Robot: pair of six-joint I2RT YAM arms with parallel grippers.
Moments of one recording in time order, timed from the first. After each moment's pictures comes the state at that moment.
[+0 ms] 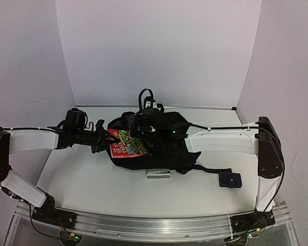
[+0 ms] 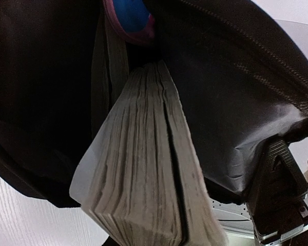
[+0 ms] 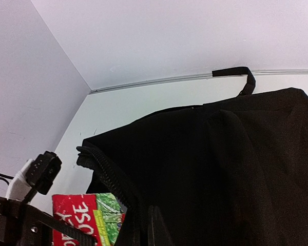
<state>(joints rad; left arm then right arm) -0.42 1.40 0.75 0.05 0.75 -1.03 1.12 1.99 1.60 -0.05 0.64 0.67</state>
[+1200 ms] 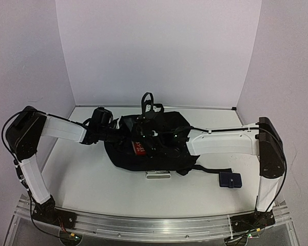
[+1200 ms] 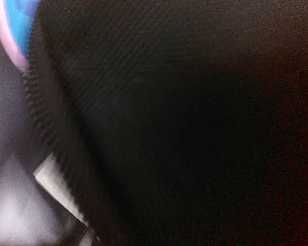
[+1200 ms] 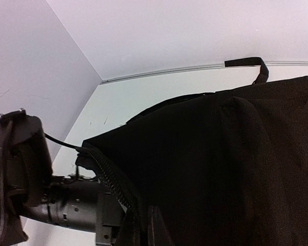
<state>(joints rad) -0.56 1.82 0.99 0.27 0.65 -0.96 1.12 1.97 1.53 0.02 0.57 0.67</state>
